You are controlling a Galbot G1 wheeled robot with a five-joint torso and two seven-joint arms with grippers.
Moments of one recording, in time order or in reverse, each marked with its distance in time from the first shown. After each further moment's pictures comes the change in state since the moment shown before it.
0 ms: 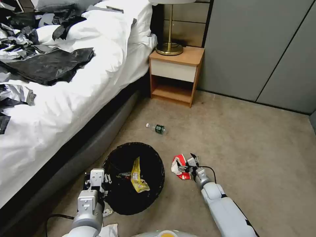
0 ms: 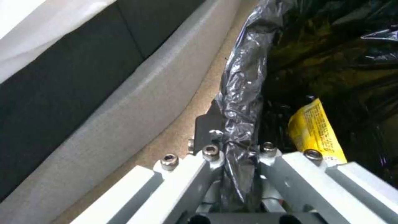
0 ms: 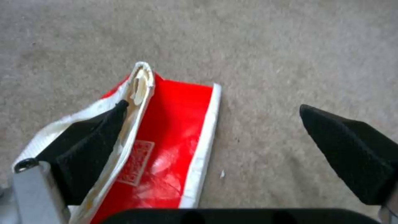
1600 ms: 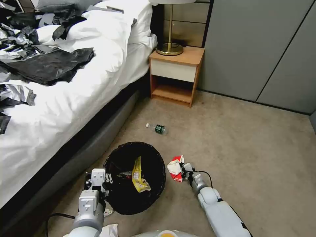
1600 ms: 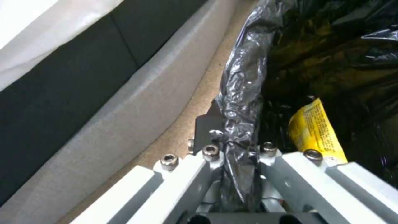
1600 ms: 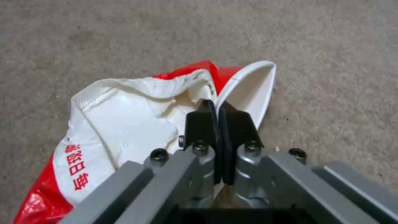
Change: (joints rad) left arm -0.002 0.010 0.026 -0.012 0.008 -0.005 -0.004; right arm -0.052 0.018 -0.011 0.038 -0.016 -0.011 0.005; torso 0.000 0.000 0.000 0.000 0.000
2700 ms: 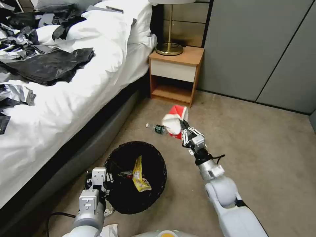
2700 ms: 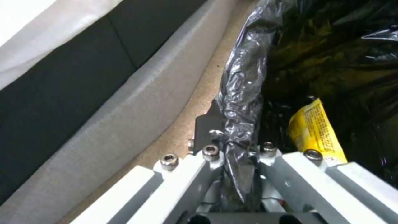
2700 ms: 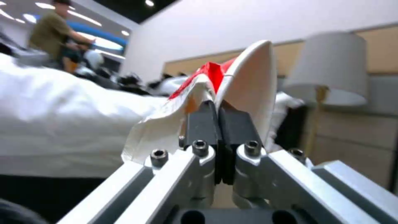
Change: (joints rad) left arm -0.005 0.006 0.000 0.003 -0.008 -0.001 0.000; right arm -0.418 -0.105 -0.036 1.180 0.073 0.254 -0.069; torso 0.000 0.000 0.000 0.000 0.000
